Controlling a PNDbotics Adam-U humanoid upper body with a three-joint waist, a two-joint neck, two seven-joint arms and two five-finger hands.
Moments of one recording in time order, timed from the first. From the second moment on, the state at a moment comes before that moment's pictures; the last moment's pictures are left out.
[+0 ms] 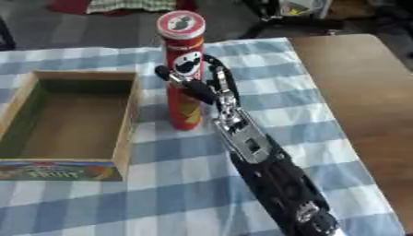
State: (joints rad) left arm -0.04 0.34 0.21 -1.89 0.29 0.04 0.24; right arm -0.72 -0.20 0.22 -1.31 -0.09 0.23 -0.40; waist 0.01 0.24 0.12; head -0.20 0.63
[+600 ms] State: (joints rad) left arm -0.04 0.34 0.21 -1.89 0.29 0.04 0.23; right arm -0.73 -0.20 0.22 -1.30 -0.10 0.21 -0.43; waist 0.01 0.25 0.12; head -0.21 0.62
